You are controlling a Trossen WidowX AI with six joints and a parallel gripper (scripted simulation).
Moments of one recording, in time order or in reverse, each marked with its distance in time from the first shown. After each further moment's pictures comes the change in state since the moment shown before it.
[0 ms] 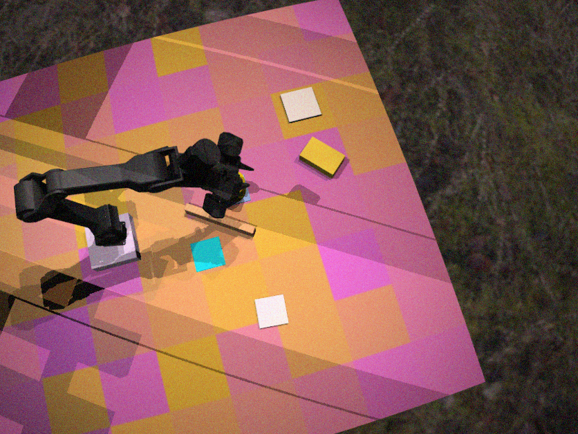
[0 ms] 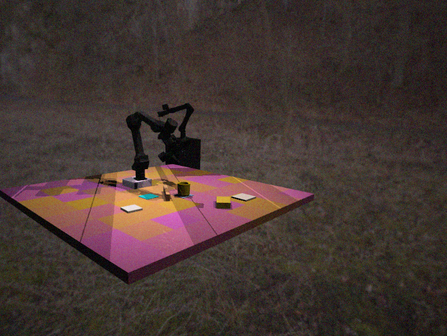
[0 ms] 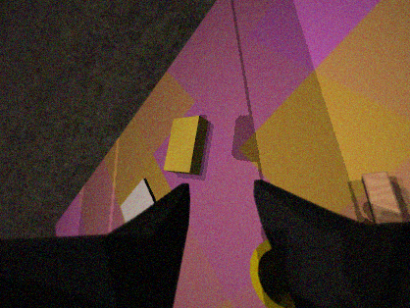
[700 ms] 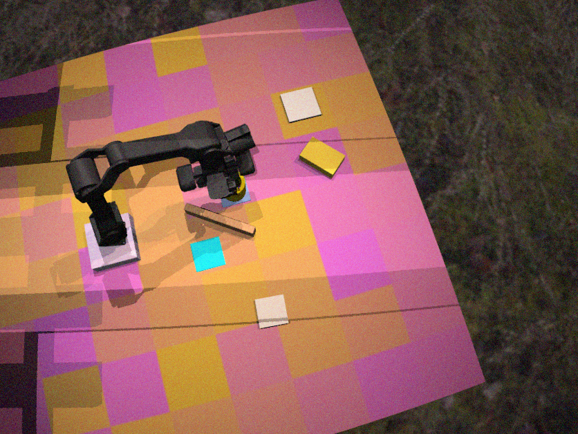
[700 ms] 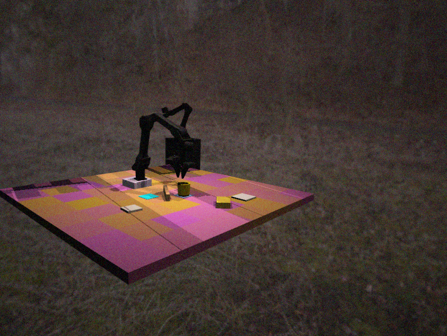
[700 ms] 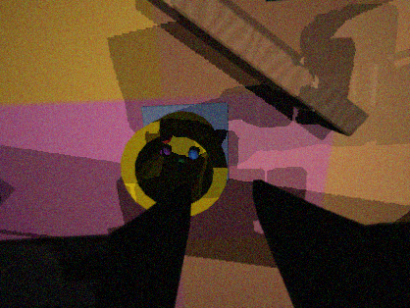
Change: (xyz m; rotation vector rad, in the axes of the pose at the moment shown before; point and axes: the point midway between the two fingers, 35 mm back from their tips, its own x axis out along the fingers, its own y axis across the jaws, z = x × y) arm 0.028 -0.043 -0.115 0.709 0.318 -0.805
